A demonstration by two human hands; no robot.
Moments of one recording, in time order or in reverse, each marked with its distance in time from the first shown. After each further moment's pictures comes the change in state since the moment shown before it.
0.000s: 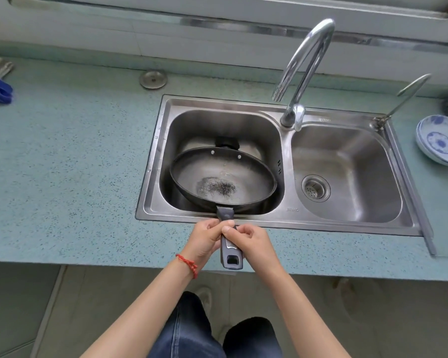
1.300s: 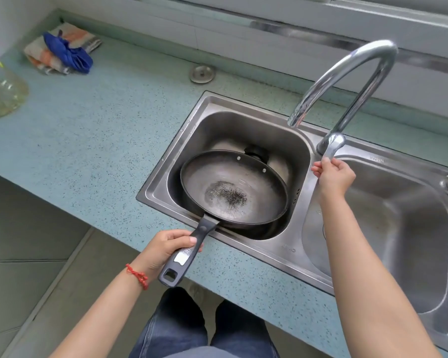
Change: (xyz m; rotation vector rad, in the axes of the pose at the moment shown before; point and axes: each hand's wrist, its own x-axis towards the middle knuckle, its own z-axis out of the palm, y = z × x) left_hand -0.024 0.006 0.014 0.065 0.329 -0.035; right_hand 0.230 -0.078 -0.164 0.298 0.398 -0.187
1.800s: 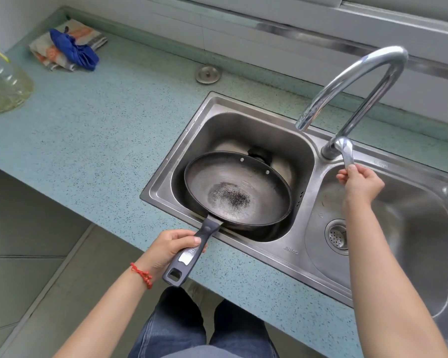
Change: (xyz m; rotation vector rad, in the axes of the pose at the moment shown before) left_hand -0.003 0.003 0.000 -0.009 -0.004 -0.009; right_hand 0.016 -0.011 -0.031 0.011 0.077 -0.069
